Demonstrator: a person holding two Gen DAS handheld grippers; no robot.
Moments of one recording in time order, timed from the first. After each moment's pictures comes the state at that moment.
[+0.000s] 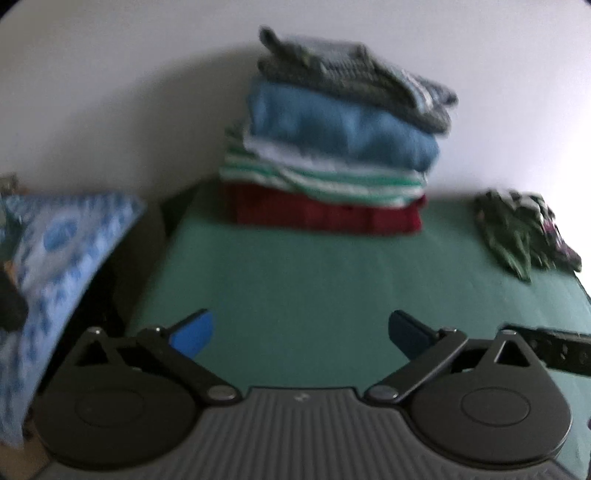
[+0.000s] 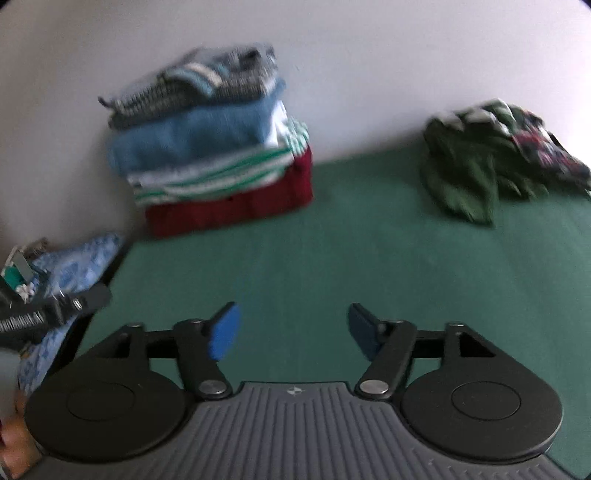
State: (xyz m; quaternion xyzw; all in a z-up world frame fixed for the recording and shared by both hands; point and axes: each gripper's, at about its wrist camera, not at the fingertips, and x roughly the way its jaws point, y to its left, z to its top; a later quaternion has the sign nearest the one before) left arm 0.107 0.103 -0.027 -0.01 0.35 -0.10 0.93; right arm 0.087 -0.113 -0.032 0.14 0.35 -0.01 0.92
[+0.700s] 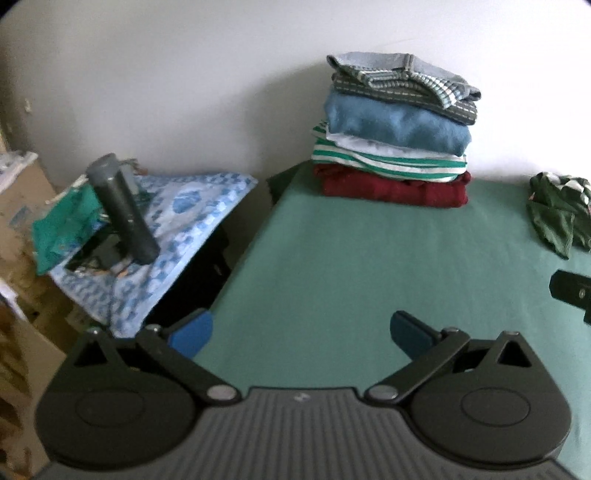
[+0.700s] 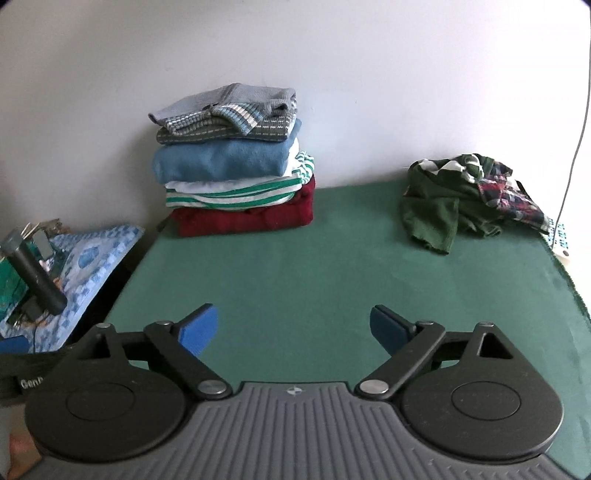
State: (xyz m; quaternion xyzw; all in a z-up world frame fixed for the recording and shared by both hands) left arm -0.026 0.067 0.029 0.04 0.36 0.09 0.93; right arm -0.023 -0.125 0.025 0.09 0.33 0.01 0.94
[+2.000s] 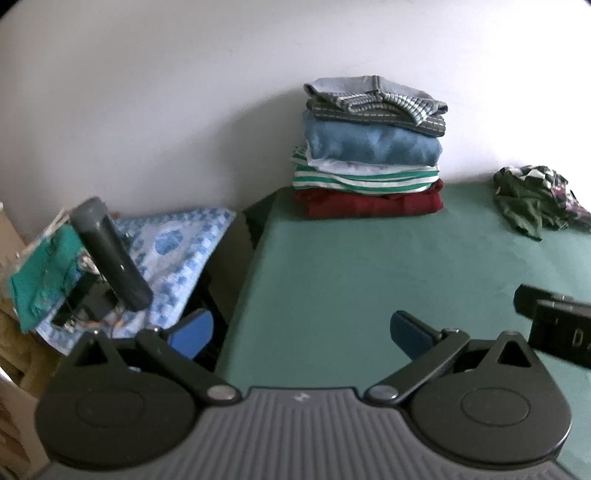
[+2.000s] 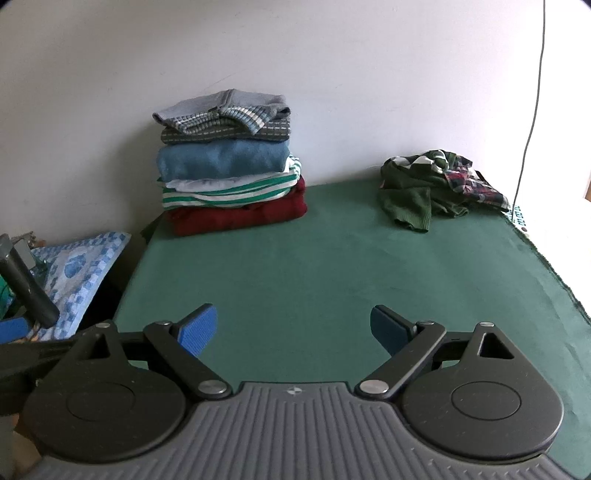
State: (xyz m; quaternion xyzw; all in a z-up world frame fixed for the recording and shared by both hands) left arm -0.033 0.133 0.039 0.08 0.33 -0.01 0.94; right arm -0.045 -0.019 0.031 0.09 0.31 -0.10 0.94
